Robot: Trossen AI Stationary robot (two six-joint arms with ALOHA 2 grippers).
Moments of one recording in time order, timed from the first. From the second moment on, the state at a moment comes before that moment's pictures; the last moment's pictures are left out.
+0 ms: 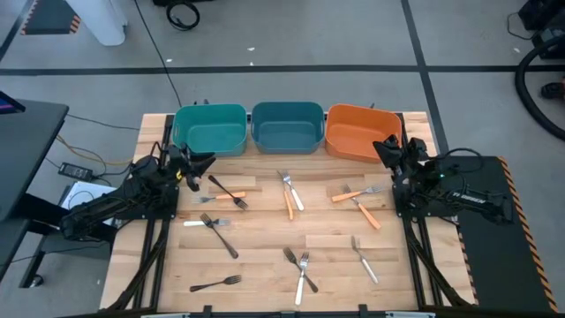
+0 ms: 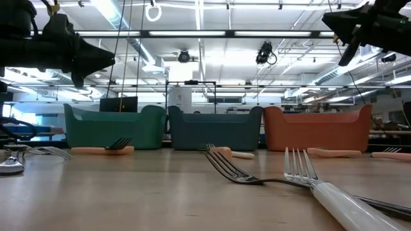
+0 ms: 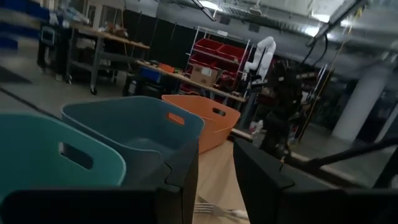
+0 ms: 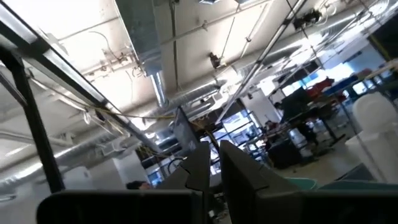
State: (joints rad) left arm 0.46 0.01 0.01 0.13 0.05 -0.34; right arm -0.34 0.01 0.01 0.55 0.01 0.51
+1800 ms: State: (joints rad) left arm 0.46 0.11 0.27 0.32 -0.09 -0.82; right arm -0.34 0.57 0.38 0.62 0.09 0.52
